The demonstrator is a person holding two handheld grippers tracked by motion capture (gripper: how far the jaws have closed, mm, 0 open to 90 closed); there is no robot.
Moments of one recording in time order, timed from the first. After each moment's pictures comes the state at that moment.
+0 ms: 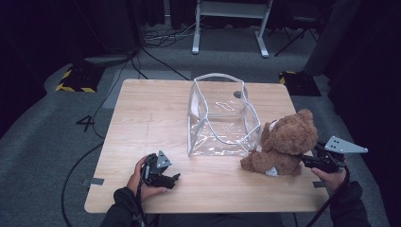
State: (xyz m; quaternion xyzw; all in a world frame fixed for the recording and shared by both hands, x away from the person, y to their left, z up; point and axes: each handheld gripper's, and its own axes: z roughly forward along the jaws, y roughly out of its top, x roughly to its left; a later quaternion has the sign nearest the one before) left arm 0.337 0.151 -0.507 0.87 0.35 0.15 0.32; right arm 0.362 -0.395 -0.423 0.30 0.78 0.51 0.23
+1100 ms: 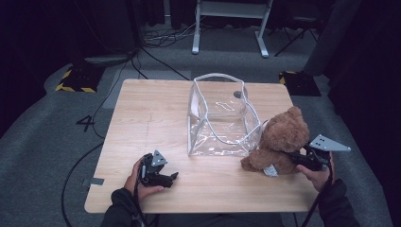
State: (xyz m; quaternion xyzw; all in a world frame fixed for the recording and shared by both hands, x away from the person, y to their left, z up) left arm 0.340 0.160 -0.515 0.85 0.37 0.14 0.34; right arm 0.367 -0.364 -0.436 0.34 0.76 0.49 0.25
